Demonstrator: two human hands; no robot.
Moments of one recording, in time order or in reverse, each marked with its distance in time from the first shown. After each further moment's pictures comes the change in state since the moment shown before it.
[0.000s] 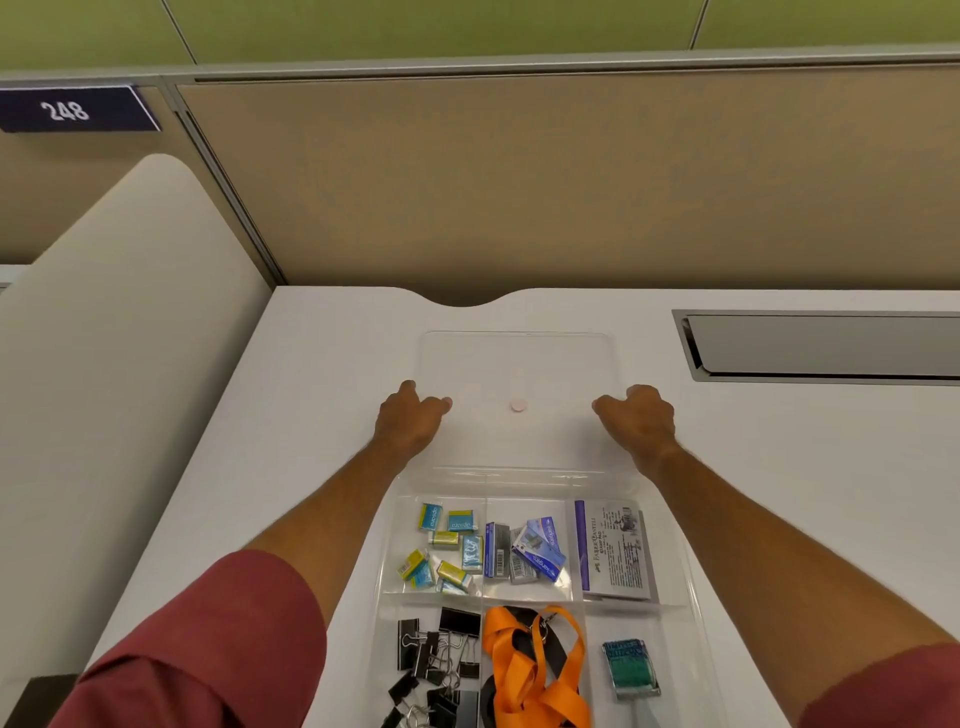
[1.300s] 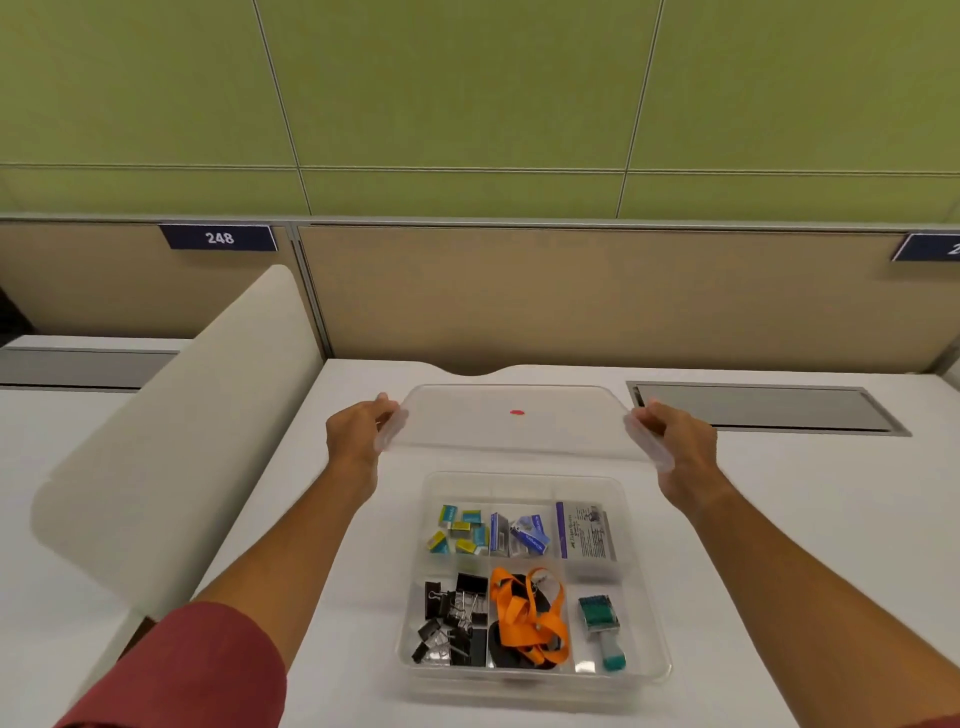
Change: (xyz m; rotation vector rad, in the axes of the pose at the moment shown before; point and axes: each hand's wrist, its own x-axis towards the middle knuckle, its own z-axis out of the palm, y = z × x) left_hand -0.141 -0.006 -0.108 -1.065 0.216 0.106; right_hand -0.129 -0.007 -0.117 1.043 0.028 -0.030
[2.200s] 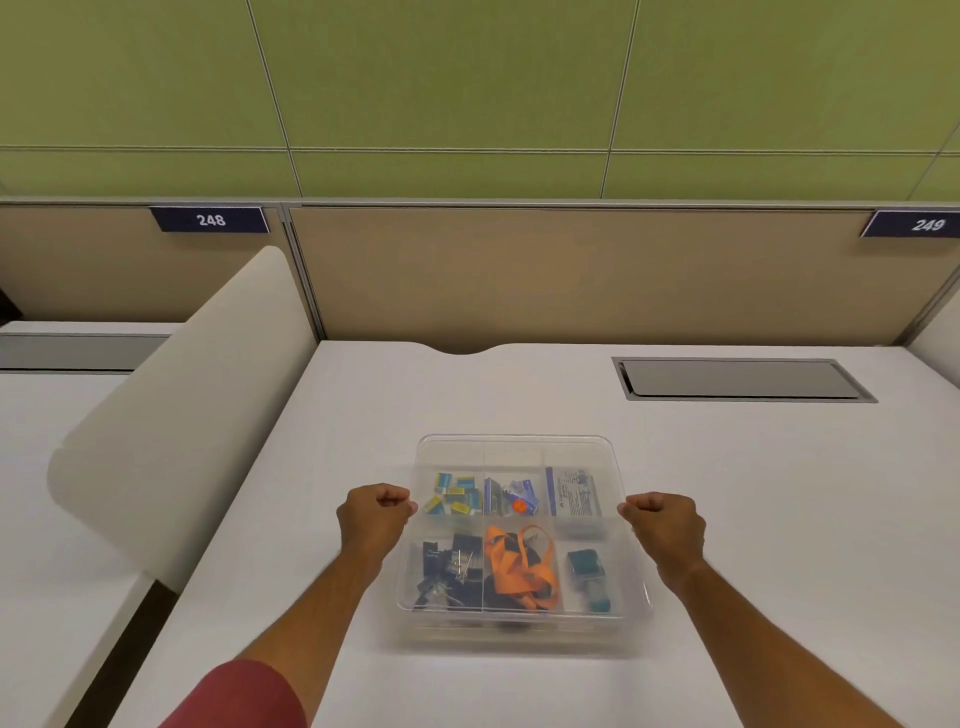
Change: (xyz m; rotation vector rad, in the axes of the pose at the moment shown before) left_hand -0.071 -0.097 -0.060 0.717 -0.016 0.085; right_hand -0.061 0.097 -0.086 -0.791 0.098 -0.109
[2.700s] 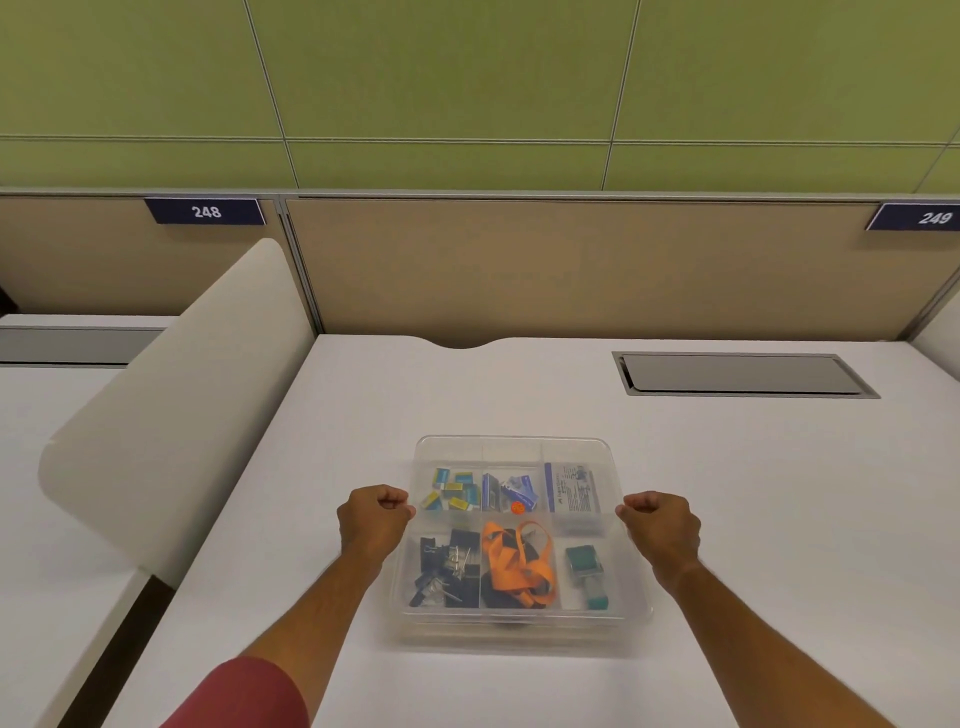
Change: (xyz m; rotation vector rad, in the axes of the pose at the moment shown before) left_hand 0.002 -0.008 0.006 0.076 0.003 0.001; right_hand 0.001 0.004 0.005 -0.101 -0.017 0.018
